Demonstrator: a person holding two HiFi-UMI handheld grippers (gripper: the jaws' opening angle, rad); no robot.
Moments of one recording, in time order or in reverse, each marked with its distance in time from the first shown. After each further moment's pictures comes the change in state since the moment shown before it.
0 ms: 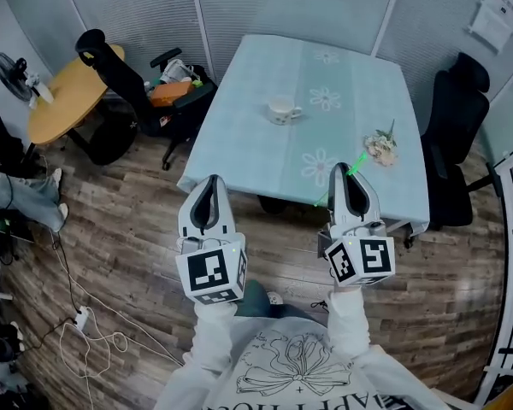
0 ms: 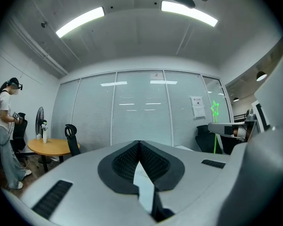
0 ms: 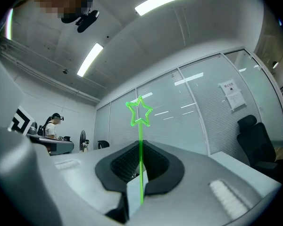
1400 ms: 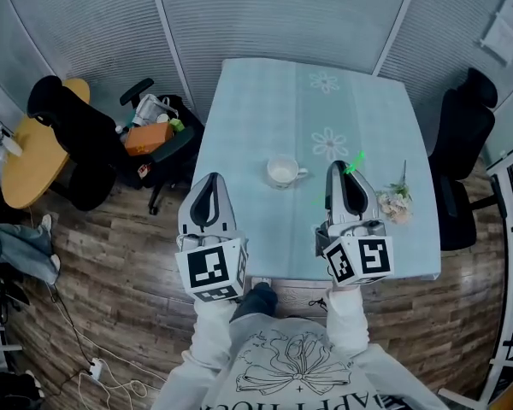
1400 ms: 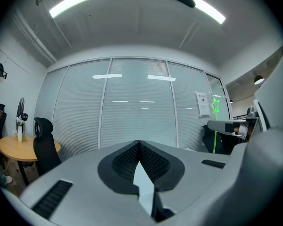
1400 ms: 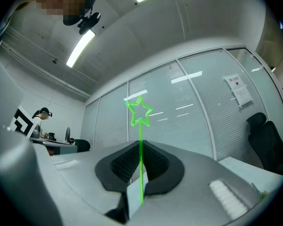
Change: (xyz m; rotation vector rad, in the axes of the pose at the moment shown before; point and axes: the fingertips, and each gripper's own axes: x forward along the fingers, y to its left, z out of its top) left arm 0.329 0.055 -0.004 -0.007 0.019 -0.112; right arm 0.289 -0.087 -0.051 -0.029 -0.019 -0.082
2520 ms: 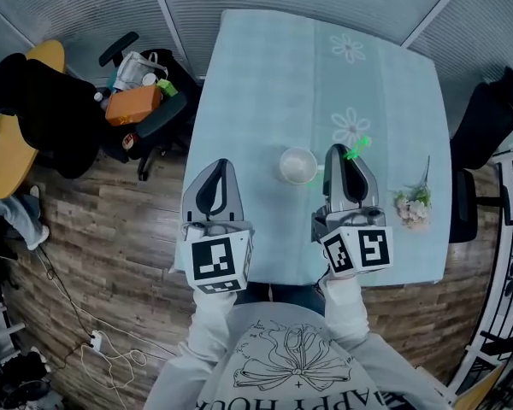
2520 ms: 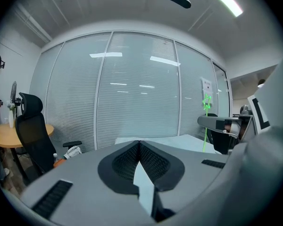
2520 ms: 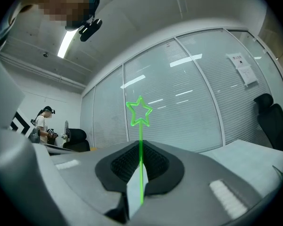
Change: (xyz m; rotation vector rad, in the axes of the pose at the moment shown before) left arm 0.137 0.033 -0.094 -0.046 0.201 -0.047; right arm 0.132 -0.024 -0.117 0.053 0.148 0.002
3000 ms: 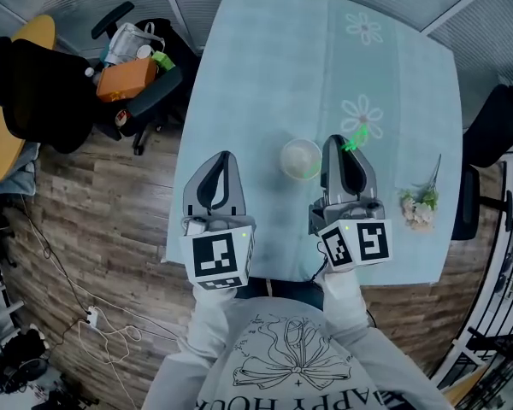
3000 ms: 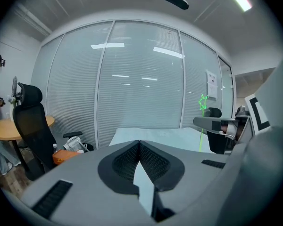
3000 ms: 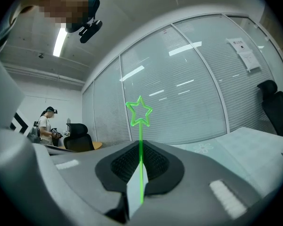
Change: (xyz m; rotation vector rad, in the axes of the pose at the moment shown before) left arm 0.045 0.003 -0.043 -0.026 0.101 0.024; right arm 0.042 -0.019 -0.057 0.051 0.101 0.034
